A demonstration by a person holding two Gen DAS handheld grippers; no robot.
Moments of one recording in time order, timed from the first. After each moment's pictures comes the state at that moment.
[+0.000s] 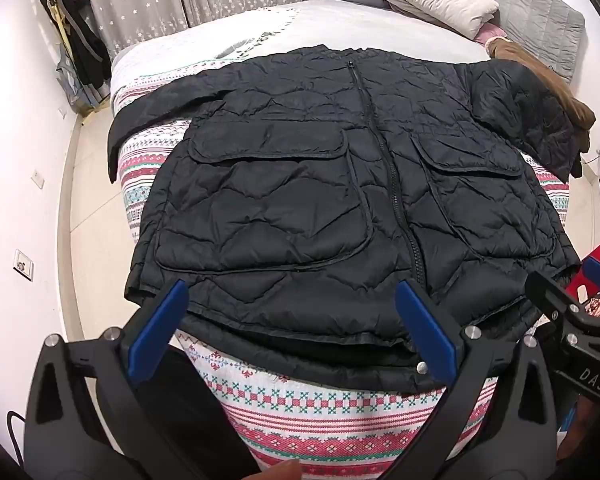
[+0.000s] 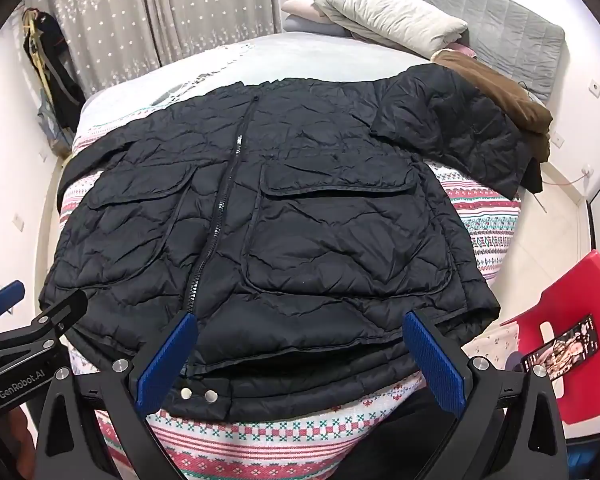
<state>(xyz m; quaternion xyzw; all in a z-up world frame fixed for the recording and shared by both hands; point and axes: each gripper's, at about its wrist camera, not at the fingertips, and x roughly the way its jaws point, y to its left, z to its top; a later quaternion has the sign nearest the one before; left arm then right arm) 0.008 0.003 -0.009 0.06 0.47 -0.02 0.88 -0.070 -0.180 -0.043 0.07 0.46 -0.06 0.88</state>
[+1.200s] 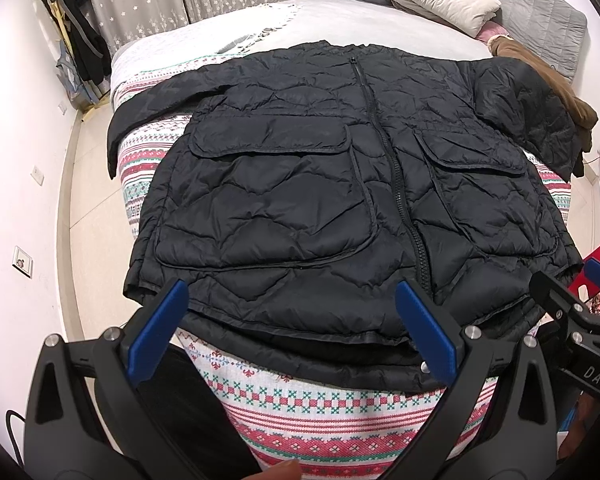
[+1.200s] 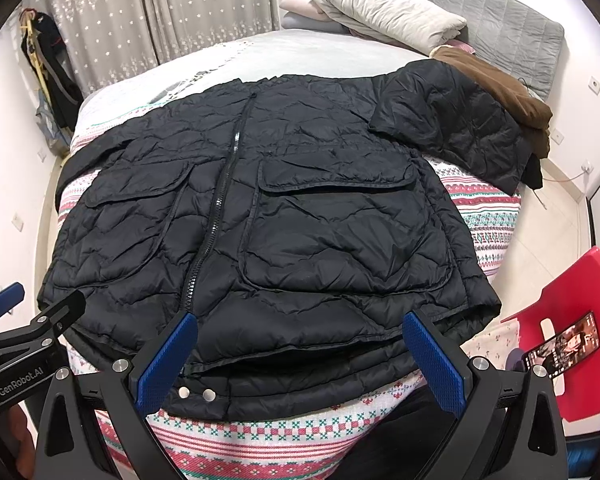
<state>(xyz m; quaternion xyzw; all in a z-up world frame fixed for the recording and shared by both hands) 0.010 0.005 -0.012 0.06 0.47 -0.02 0.88 -0.069 -0.180 -0.047 0.07 0.45 -0.06 0.89</state>
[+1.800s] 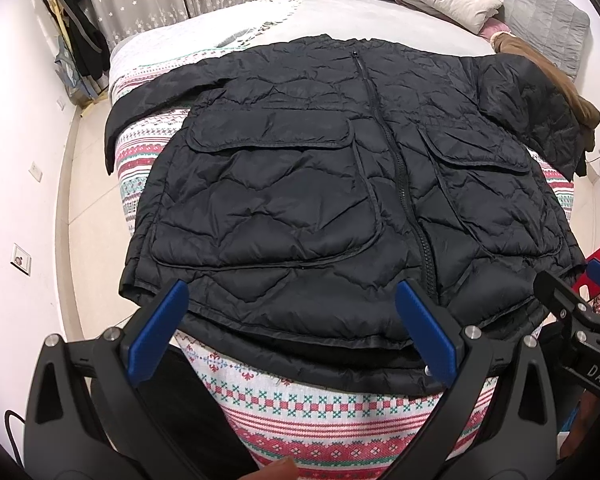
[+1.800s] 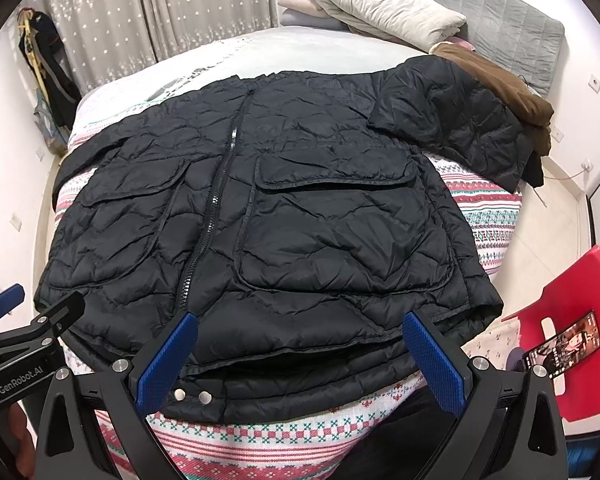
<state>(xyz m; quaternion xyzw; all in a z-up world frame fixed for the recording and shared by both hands) 0.018 0.008 -0.018 0.05 0.48 -0.02 0.87 -0.067 -0.183 -0.052 0.09 0.47 -0.06 0.88</state>
